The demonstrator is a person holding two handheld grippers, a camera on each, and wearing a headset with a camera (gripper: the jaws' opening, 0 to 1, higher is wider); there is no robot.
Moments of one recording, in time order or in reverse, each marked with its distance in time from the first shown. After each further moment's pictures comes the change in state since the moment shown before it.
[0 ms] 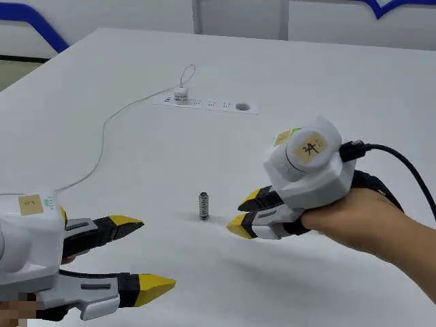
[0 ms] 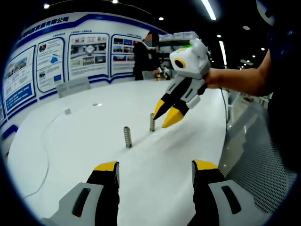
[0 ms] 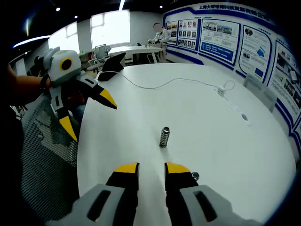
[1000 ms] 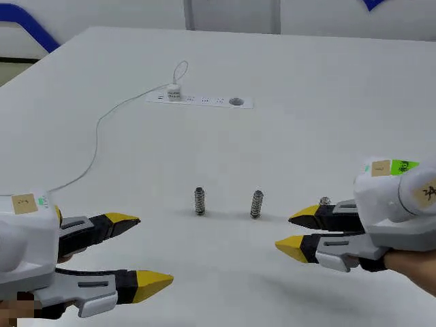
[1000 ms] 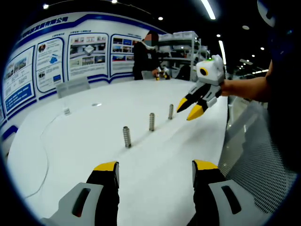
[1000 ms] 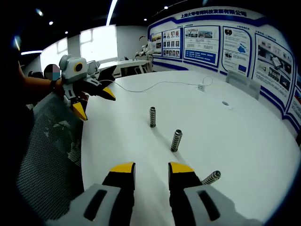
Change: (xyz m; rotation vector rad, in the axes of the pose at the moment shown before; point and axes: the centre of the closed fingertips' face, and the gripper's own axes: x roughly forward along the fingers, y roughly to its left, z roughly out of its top) left arm 0.001 -0.001 -0.001 0.004 0.005 -0.004; right arm -0.056 -0.012 -0.061 0.115 -0.128 -0.086
